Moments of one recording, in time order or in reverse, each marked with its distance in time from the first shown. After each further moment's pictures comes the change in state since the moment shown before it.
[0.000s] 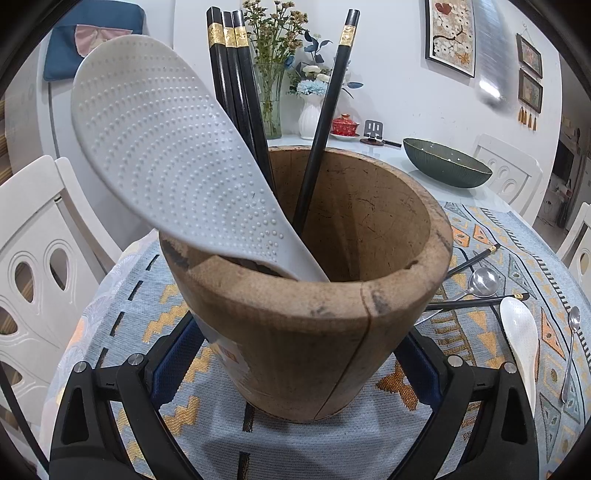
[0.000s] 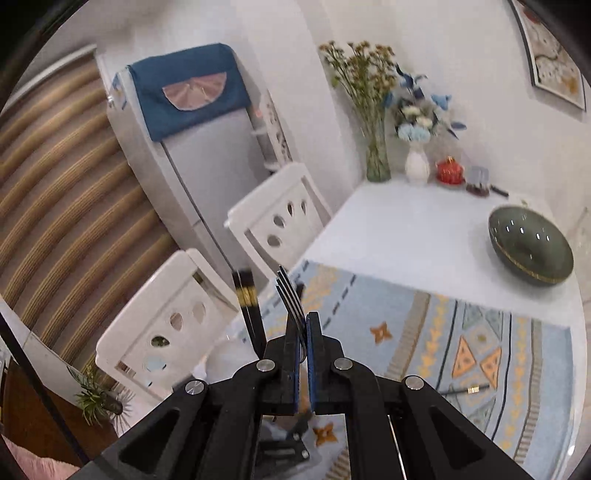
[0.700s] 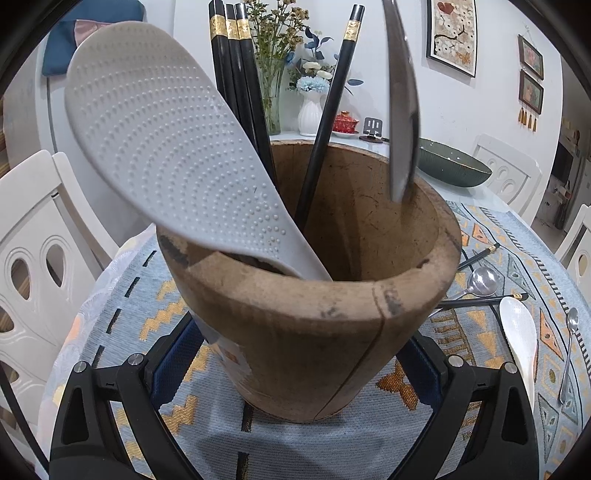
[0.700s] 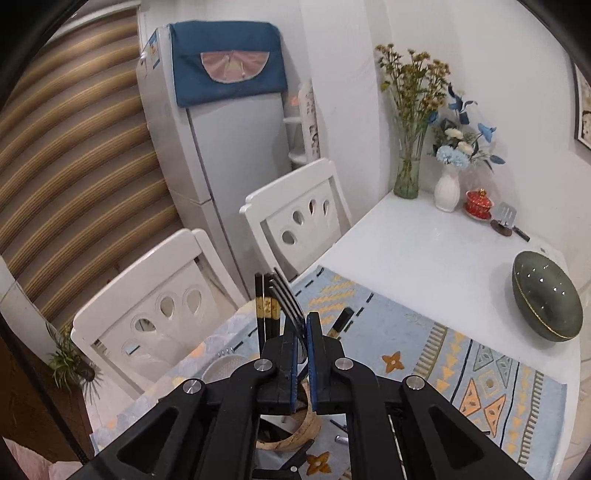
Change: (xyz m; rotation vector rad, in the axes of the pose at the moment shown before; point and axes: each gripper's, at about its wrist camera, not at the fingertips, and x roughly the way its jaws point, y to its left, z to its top) left arm 0.004 0.005 0.002 -0.011 0.016 -0.011; right arm 0.061 0.035 -0.002 -0.170 0.049 -0.013
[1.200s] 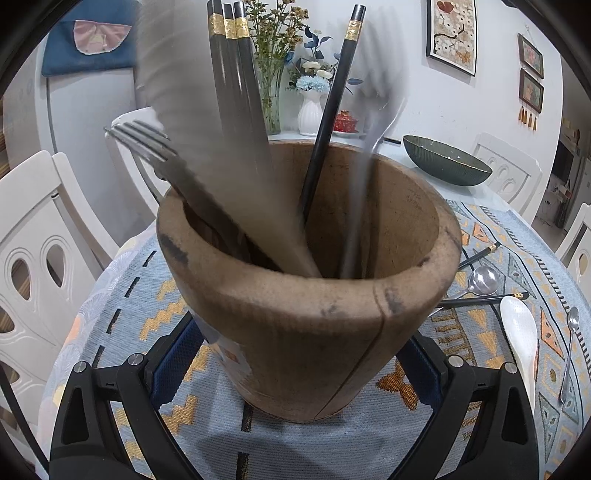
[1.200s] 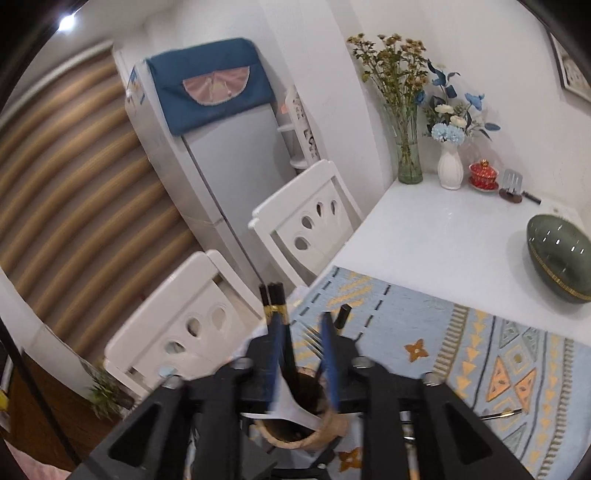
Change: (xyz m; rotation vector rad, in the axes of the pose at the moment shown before) left arm 0.001 0.001 0.001 0.002 0.004 0.003; right arm -0.017 -0.027 0.000 0.187 -0.059 0.141
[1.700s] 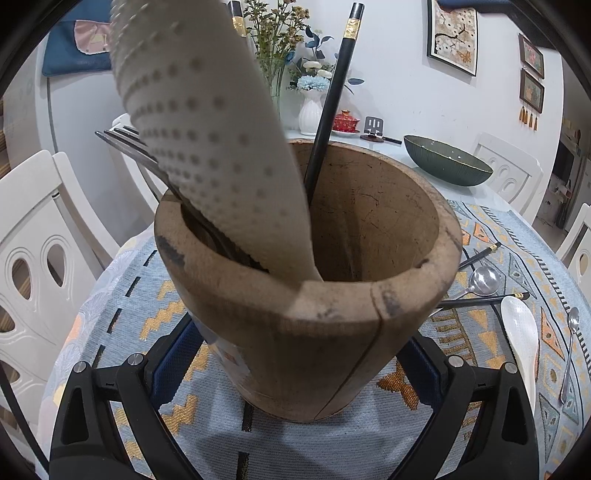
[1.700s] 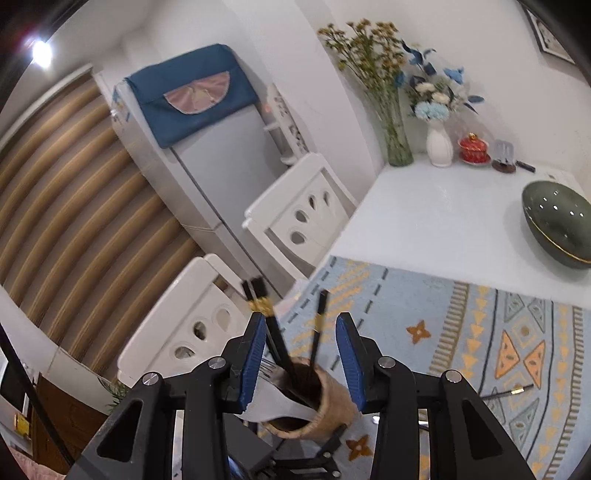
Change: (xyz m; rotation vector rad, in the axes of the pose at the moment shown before) left arm -0.001 -0.001 0.002 -0.002 -0.001 0.000; right arm -0.002 -0.027 -0.010 0.086 0.046 -0.013
